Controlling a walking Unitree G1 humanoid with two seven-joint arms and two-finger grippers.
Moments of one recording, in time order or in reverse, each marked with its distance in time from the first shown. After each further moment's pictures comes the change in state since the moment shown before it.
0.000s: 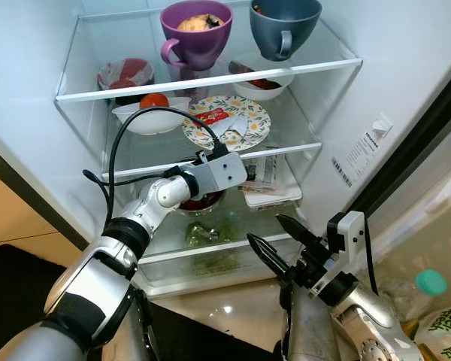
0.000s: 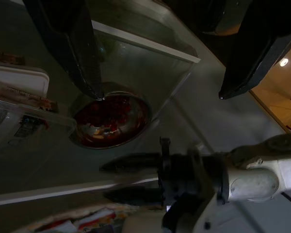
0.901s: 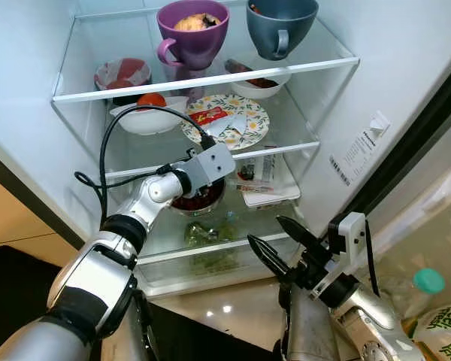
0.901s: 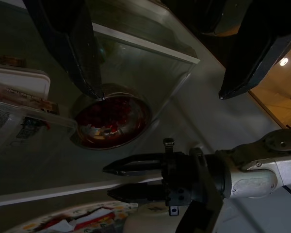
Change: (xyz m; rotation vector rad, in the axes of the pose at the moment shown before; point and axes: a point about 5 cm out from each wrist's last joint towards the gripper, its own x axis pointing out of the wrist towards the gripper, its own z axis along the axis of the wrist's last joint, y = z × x) left arm -0.007 -0.008 -0.006 -0.188 -0.065 -0.068; right arm -0.001 0.000 0.001 0.002 0.004 0.003
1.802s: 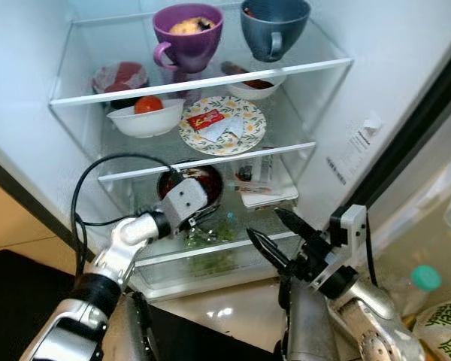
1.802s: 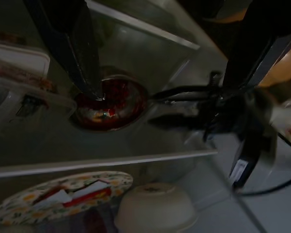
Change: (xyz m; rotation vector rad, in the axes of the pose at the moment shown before) left arm -0.068 -0.053 -0.041 -0.344 -0.025 0.035; right arm 0.011 -0.007 0.007 -0.014 -0.040 0.041
